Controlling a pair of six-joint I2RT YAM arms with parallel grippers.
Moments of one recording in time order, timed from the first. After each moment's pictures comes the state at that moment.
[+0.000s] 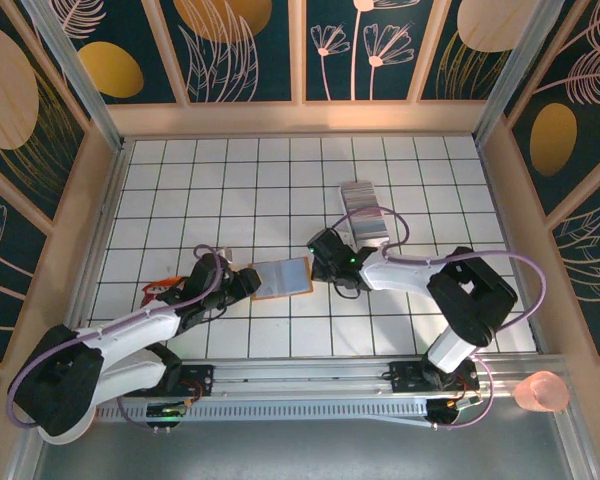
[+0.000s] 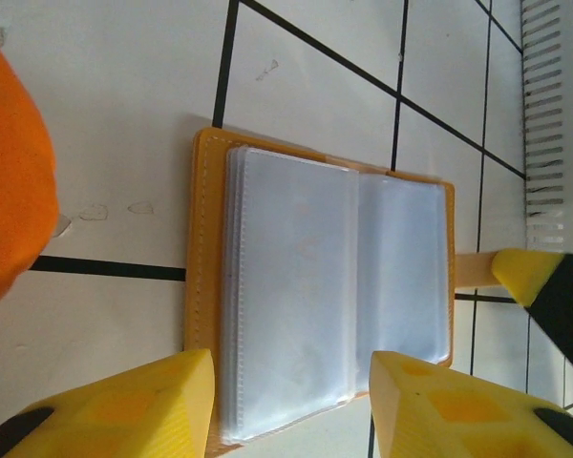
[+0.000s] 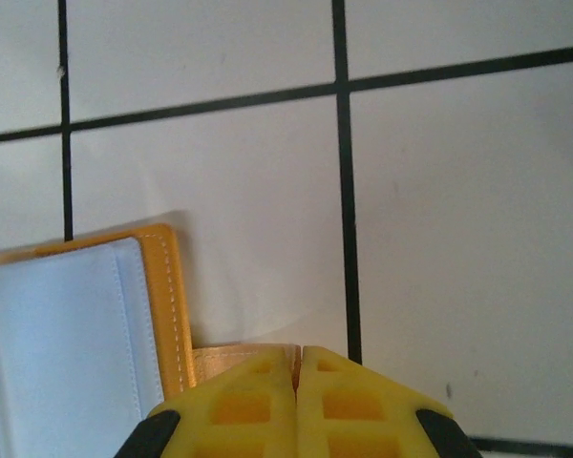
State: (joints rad) left arm -0.61 1.09 0.31 0.05 0.12 -1.00; right arm 0.88 1.61 0.82 -0.25 0.21 0.86
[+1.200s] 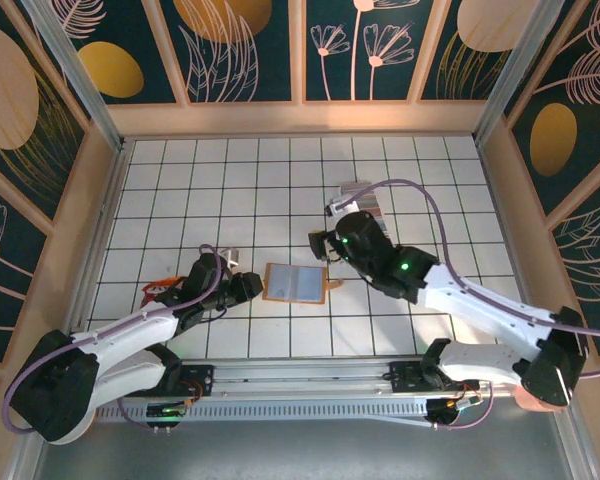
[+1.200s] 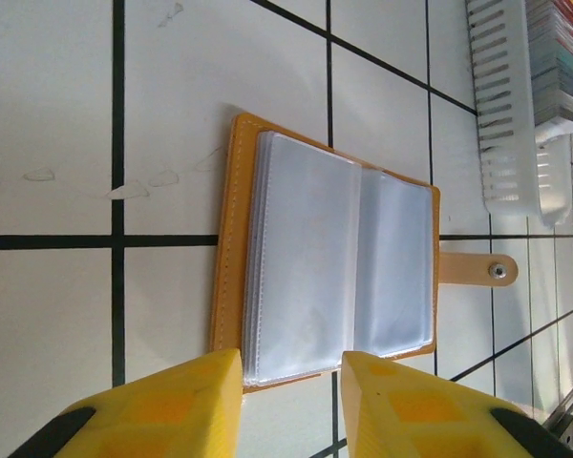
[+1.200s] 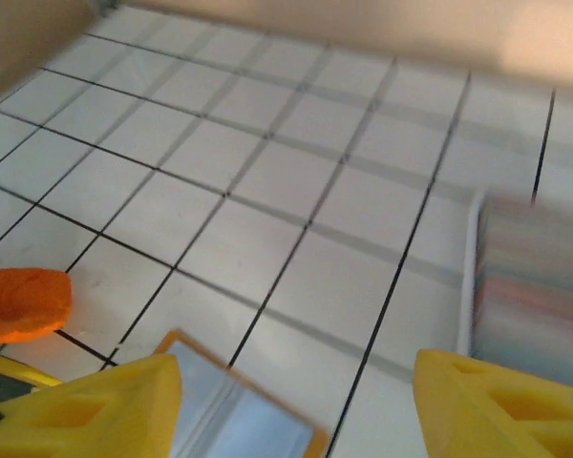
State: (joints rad) left arm -0.61 1.07 0.31 0.05 0.25 -0.91; right arm 0.94 1.11 0.95 -0.35 0.32 0.18
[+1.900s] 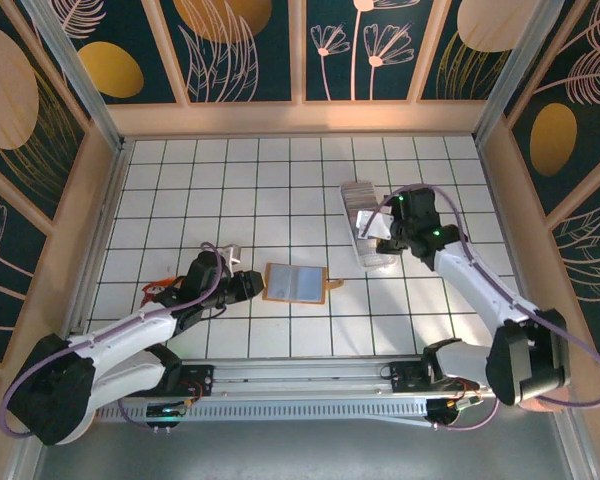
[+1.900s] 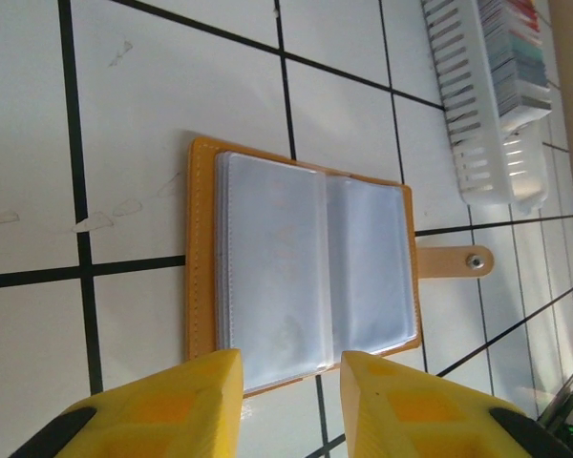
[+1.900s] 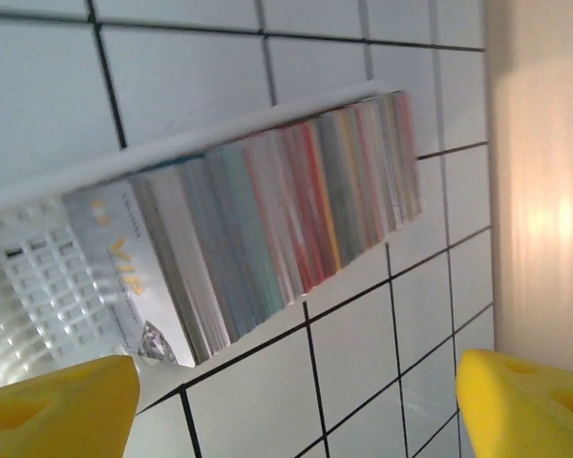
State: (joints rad) left arm -0.61 1.05 0.32 0.05 0.25 -0.83; right arm 0.33 1.24 0.83 -0.39 -0.05 -1.26
